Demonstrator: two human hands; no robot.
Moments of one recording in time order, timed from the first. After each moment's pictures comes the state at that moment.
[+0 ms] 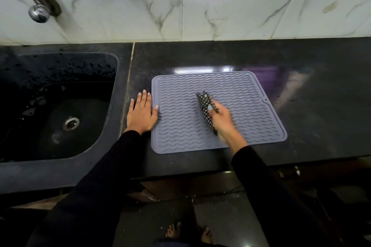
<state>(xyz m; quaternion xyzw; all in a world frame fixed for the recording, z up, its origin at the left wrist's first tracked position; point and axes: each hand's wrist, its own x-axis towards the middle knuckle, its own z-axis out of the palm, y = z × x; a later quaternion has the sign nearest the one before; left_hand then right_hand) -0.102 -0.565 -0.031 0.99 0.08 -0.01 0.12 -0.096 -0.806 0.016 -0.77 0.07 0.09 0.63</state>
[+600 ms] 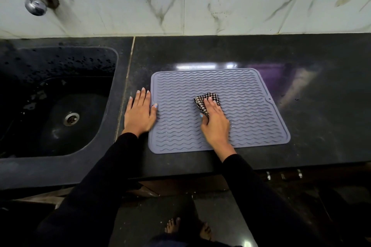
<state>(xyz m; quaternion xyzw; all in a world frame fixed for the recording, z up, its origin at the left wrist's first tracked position) -0.105 -0.566 -0.037 0.99 0.08 0.03 0.12 -0.102 -0.800 -0.012 -0.96 -0.06 -0.04 0.27</state>
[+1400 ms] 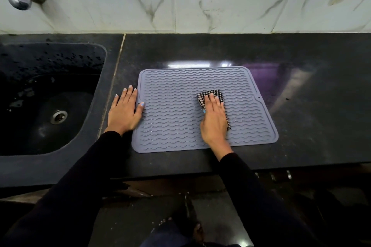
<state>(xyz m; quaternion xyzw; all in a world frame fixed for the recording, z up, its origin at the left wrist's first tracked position) -0.104 -0.567 -0.037 0.99 0.09 0.03 0.11 -0.088 -0.831 -0.021 -0.98 -0.07 -0.07 0.20</state>
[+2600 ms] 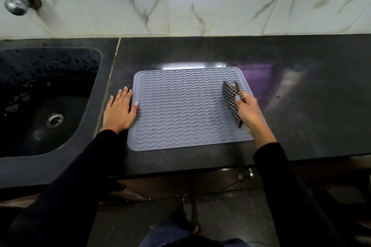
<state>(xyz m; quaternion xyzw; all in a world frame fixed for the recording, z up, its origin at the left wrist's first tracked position) -0.106 -0.566 -0.036 0.99 0.09 0.05 0.13 -0.074 -0.915 0.047 -0.84 0.10 0.05 0.53</state>
